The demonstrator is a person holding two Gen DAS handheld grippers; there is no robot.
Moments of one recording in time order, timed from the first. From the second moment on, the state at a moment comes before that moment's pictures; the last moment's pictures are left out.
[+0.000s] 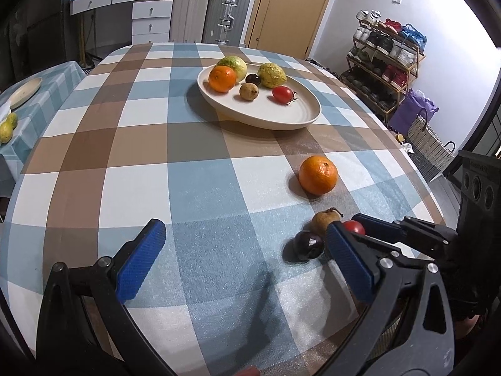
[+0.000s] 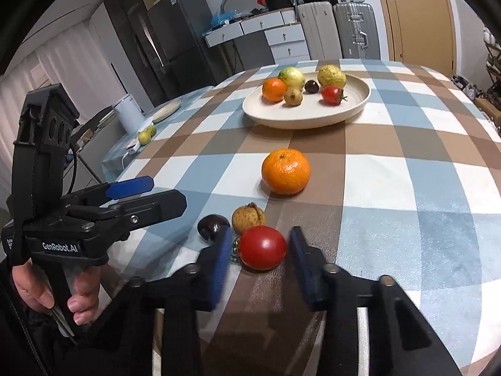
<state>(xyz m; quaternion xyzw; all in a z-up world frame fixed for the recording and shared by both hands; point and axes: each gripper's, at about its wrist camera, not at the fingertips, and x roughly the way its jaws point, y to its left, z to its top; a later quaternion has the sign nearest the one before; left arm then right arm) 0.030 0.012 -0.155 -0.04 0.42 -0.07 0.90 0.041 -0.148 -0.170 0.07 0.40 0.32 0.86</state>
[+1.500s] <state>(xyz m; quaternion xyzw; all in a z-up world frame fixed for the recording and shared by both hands) 0.038 -0.025 -0.176 -0.01 0.46 -0.15 0.88 0.046 -0.202 -0.161 0.13 0.35 0.30 0.87</state>
